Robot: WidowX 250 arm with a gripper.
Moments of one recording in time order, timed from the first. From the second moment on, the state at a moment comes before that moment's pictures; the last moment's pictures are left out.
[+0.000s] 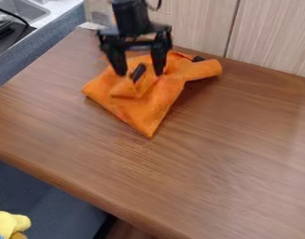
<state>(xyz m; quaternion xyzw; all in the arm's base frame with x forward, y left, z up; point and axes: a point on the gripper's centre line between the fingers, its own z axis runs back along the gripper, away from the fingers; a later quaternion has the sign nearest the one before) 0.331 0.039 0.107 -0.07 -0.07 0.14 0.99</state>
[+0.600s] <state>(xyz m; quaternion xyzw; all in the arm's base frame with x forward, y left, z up) 0.315 0.047 0.164 -0.03 -0.14 0.16 0.98</state>
